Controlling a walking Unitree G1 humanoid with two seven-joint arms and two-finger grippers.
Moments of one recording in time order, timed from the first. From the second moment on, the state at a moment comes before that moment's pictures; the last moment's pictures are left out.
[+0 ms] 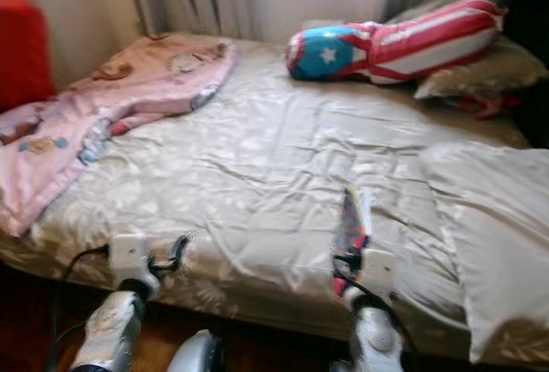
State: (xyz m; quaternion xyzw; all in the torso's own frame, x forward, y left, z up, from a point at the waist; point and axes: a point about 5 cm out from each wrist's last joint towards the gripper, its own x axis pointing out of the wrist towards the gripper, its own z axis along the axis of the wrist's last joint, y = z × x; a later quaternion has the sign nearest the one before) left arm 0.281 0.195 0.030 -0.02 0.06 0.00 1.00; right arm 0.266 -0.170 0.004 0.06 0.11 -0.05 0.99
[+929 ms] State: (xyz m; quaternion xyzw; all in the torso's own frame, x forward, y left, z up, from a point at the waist) left arm 0.286 0.180 0.034 -0.03 0.05 -0.02 1.00; right arm 0.262 -0.178 0.000 0.05 0.12 -0.05 0.99
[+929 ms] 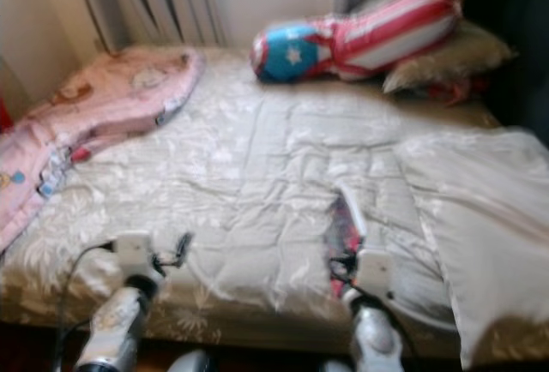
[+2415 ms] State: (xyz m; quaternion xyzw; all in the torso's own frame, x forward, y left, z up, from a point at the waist) left arm 0.201 0.218 0.048 0.05 0.09 -0.04 0.99; right arm 0.296 -0.194 0.000 0.52 0.12 -0.19 0.82
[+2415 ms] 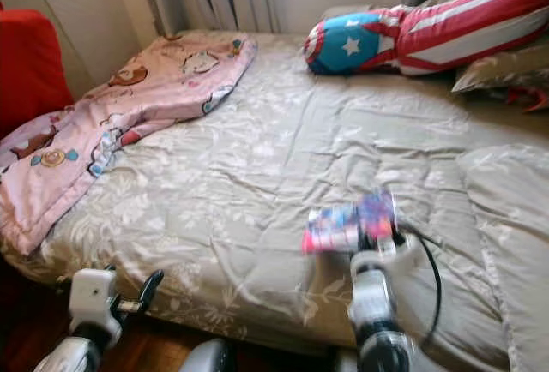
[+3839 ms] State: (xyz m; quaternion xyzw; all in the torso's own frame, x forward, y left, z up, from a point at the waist) left arm 0.156 0.212 0.076 0.08 0.14 -0.08 0.98; right arm 0.282 -0.239 -0.004 0.56 0.08 -0.29 0.77
